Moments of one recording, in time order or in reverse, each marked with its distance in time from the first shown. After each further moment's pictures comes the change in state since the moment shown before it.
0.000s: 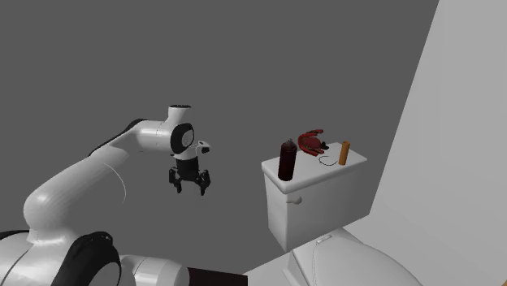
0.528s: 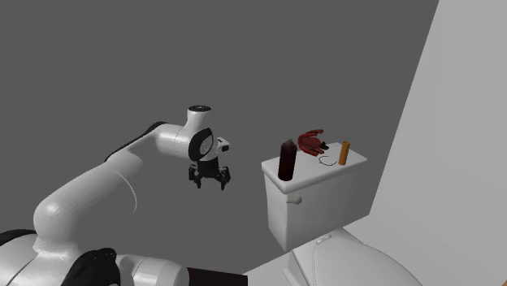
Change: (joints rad) arm -0.025 -0.023 -0.153 -0.018 -0.073 0.179 -0.192
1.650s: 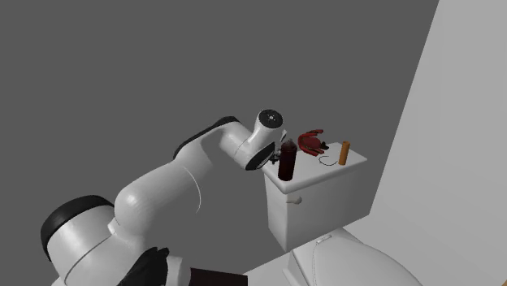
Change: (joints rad) arm 0.219 0.165 -0.551 0.235 0.123 0.440 -0.606
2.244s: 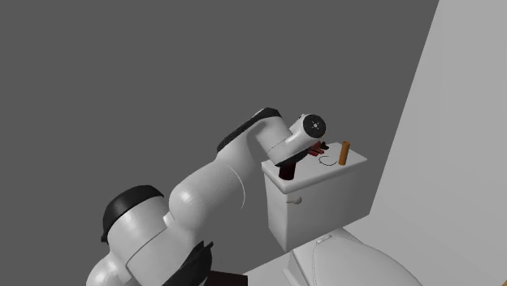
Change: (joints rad) arm 0.394 0.041 -0.421 0.288 0.204 0.058 -0.337
